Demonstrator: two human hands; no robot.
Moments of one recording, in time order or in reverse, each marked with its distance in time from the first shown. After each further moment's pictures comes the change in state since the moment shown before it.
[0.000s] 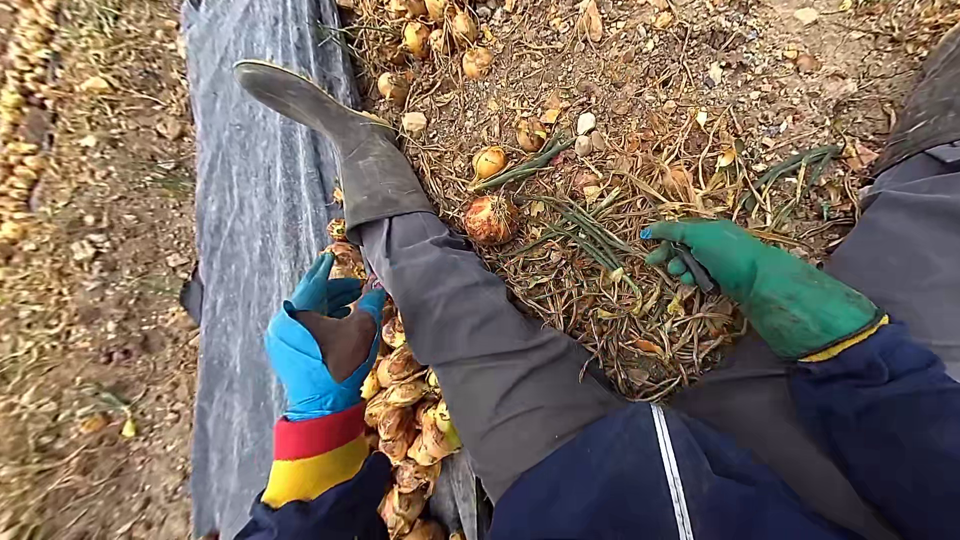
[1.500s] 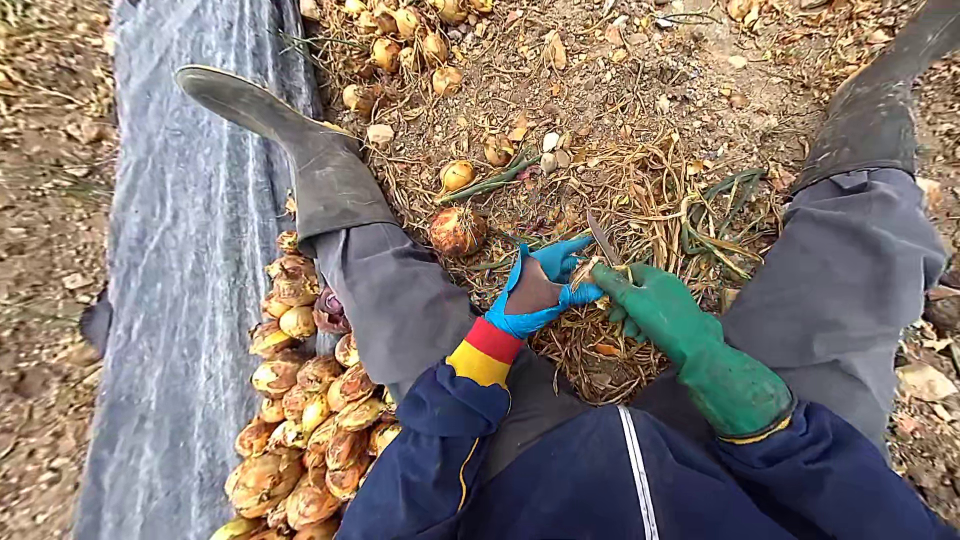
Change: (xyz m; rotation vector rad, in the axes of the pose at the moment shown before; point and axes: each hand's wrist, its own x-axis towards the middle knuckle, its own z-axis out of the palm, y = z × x) left_hand -0.036 0.032 0.185 -0.625 -1.059 0.459; right_hand -0.053 0.041 0.038 -0.322 0.191 -0.112
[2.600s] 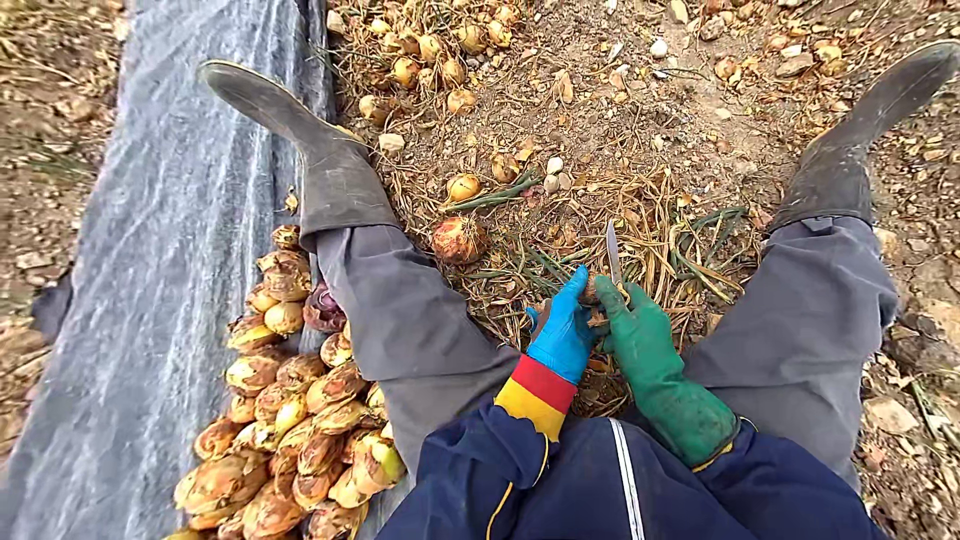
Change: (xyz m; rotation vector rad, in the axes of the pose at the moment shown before) left_hand -0.004 -0.004 0.069 -0.877 0.353 -0.419; right_hand -0.005 0.012 0.037 0.074 0.327 -0.158
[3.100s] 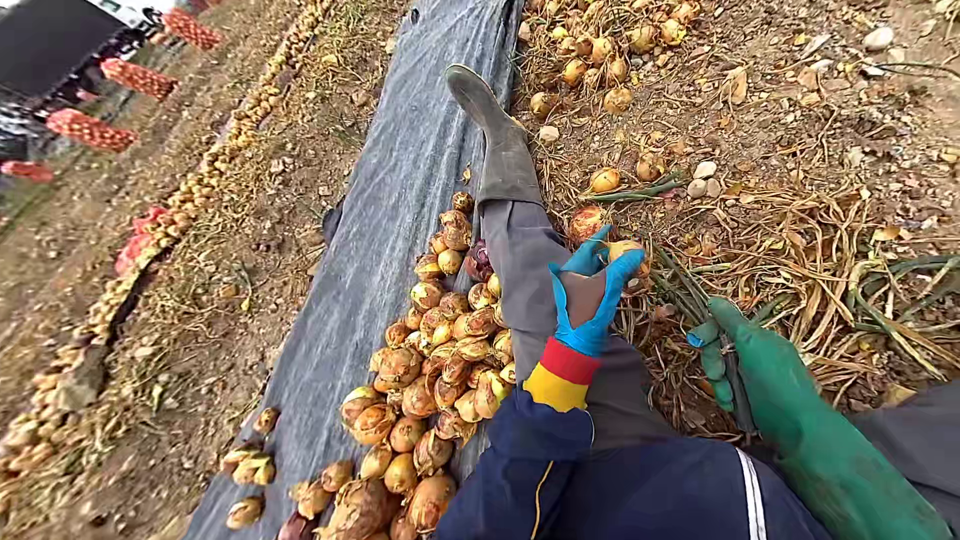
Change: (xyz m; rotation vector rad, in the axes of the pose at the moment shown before) left_hand -0.048 0.088 -0.076 0.459 0.329 0.810; right_hand -0.013 -0.033 0.004 0.333 -0.480 0.243
